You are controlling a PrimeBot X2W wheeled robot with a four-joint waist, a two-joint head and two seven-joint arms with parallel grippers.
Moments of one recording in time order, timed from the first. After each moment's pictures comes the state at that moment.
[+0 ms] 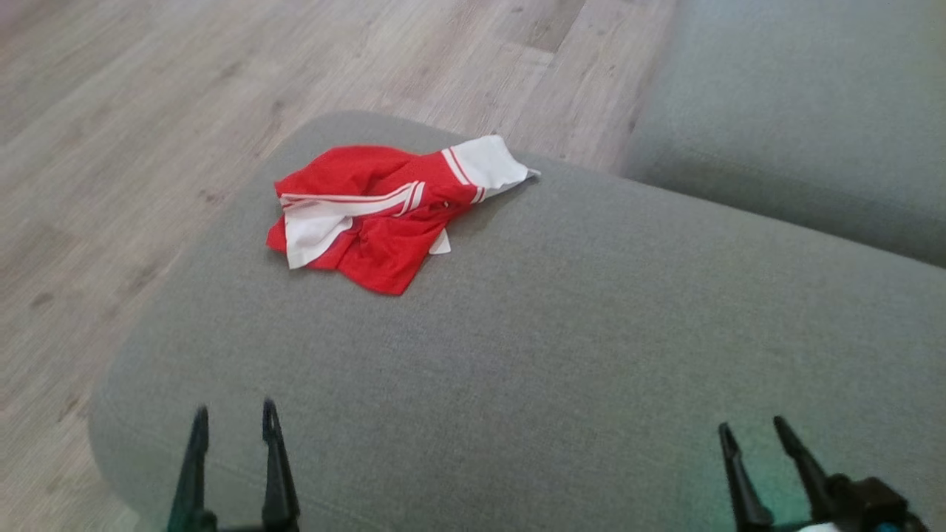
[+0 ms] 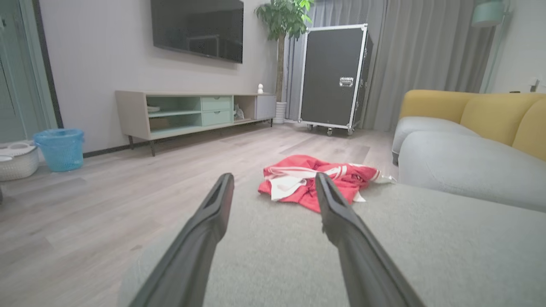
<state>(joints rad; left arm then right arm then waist) 0.28 0.06 -0.14 -0.04 -0.10 0.17 -0.26 0.21 -0.12 0.09 0.26 0.17 0.13 -0.25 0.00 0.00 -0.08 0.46</state>
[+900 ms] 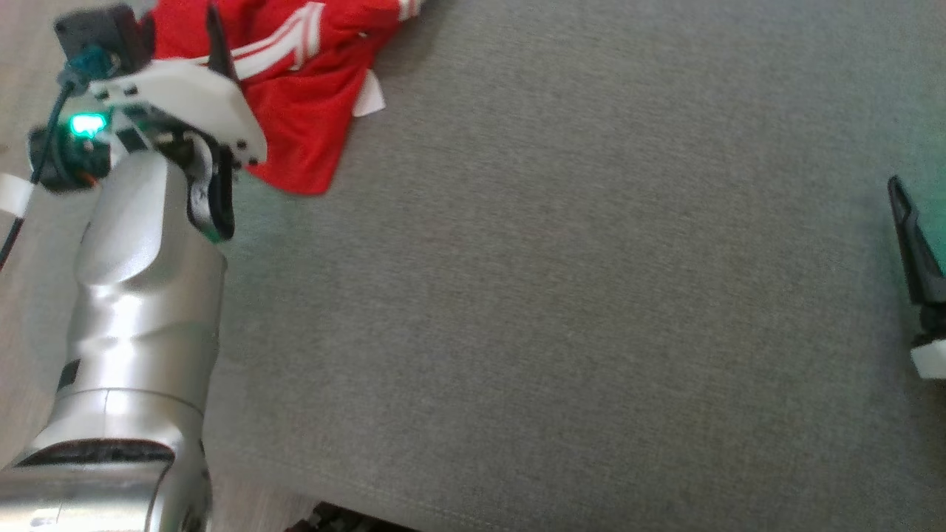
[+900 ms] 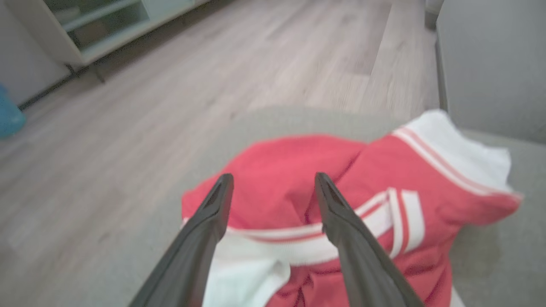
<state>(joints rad) -0.96 0.08 -0.03 0.88 -0.20 0.06 0.10 -0.15 -0.59 0.07 0.12 0.21 0.13 -0.25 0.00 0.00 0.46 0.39</state>
